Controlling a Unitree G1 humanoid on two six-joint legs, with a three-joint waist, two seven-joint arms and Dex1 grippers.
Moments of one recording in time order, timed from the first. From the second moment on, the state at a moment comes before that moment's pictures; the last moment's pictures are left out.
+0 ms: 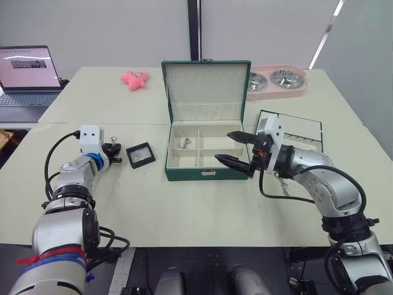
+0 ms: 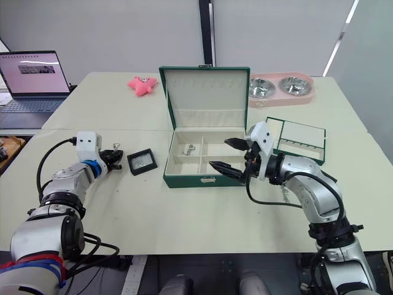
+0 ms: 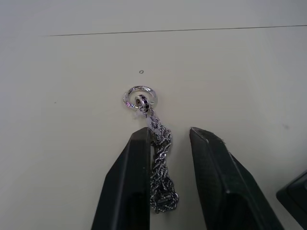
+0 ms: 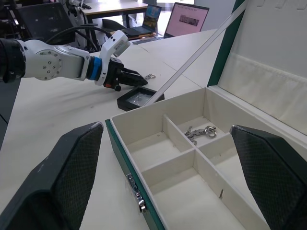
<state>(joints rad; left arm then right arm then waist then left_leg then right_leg) -0.90 0.64 0.24 1.26 -0.11 0.03 -0.49 -0.56 -0.48 0.10 -0.22 0.49 0.60 0.81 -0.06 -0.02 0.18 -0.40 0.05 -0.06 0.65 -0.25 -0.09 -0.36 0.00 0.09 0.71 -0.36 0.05</state>
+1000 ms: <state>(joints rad) -0.45 0.58 0.33 0.42 -0.32 0.32 -0.54 -0.57 -0.51 0.05 -0.23 0.56 0.60 0.88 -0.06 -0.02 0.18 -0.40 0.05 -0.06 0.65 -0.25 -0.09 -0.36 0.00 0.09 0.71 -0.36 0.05</state>
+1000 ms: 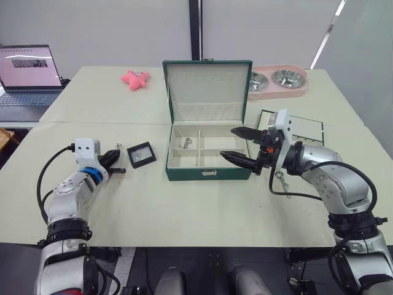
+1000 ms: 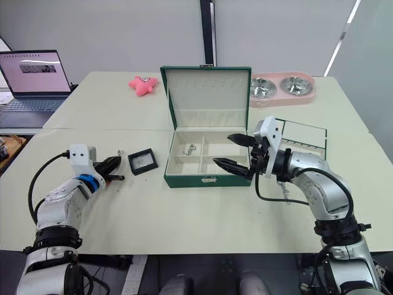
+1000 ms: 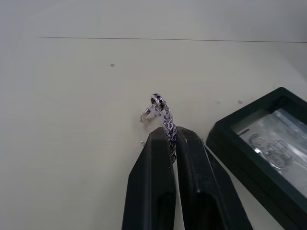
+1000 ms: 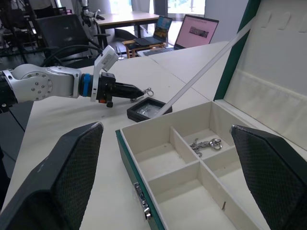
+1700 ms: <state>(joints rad) -0.49 0.76 0.22 -0.19 -0.58 0.77 -0.71 -0.52 -0.59 0.01 -0.35 0.61 0.64 0.87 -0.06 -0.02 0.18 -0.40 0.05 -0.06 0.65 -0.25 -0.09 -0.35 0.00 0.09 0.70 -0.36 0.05</state>
